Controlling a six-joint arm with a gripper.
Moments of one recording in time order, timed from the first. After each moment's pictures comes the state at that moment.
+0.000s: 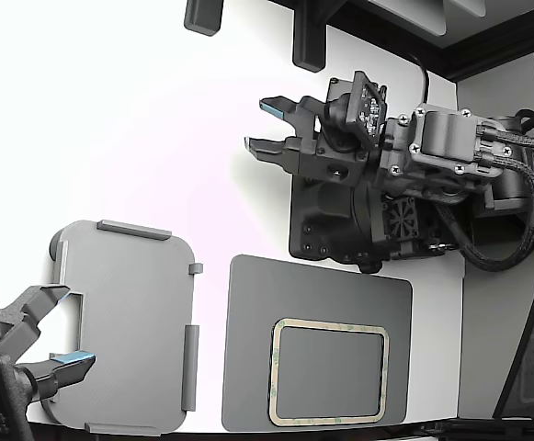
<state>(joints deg) 7.2 168.0 152.4 56.7 17.1 10.5</state>
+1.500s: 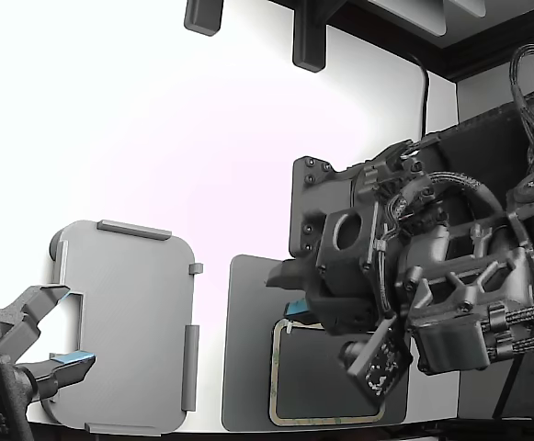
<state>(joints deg) 39.0 117.3 98.3 88.9 8.9 -20.7</state>
